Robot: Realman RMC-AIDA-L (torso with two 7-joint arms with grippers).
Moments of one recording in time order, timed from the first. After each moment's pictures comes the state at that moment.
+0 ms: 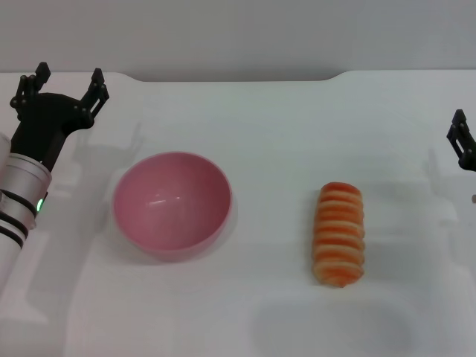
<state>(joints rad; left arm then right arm) -0.34 -2.06 2.07 0.50 -0.64 0.92 0.02 0.06 2.08 -2.06 -0.81 0.76 -0.77 -0.29</state>
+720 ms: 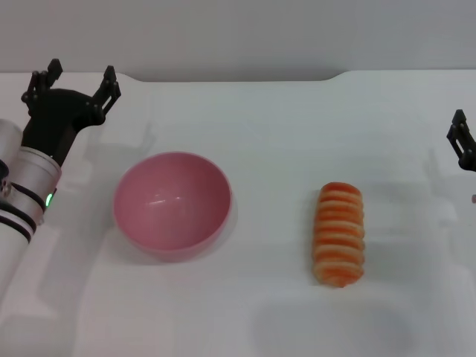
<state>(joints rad) -0.28 -2.05 2.06 0.66 -0.63 0.81 0.08 0.06 2.08 -2.06 -0.81 0.77 -0.77 -0.29</state>
